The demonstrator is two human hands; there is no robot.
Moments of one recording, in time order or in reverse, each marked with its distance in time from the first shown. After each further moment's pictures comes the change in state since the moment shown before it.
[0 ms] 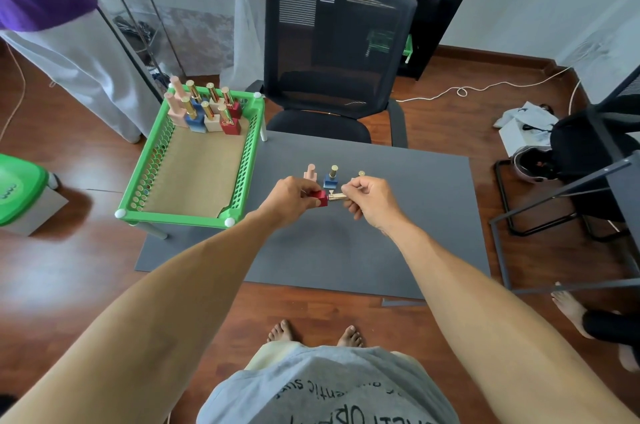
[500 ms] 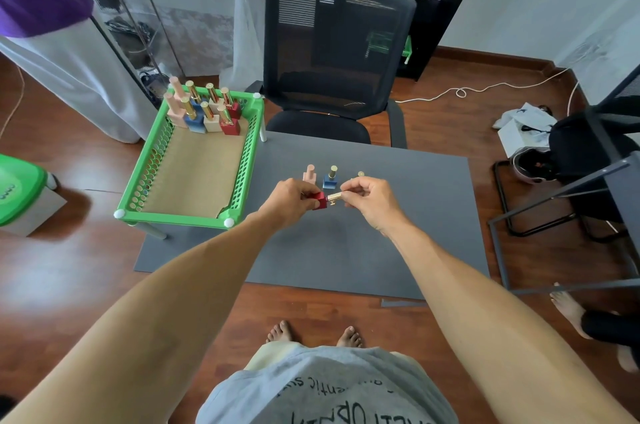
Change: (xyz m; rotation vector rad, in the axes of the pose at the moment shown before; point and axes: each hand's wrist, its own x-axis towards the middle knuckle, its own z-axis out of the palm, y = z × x) left_hand 0.000 -0.002 0.003 0.022 -0.017 -0.015; right_hand -0.002 0.002 -0.002 0.007 0.004 -0.059
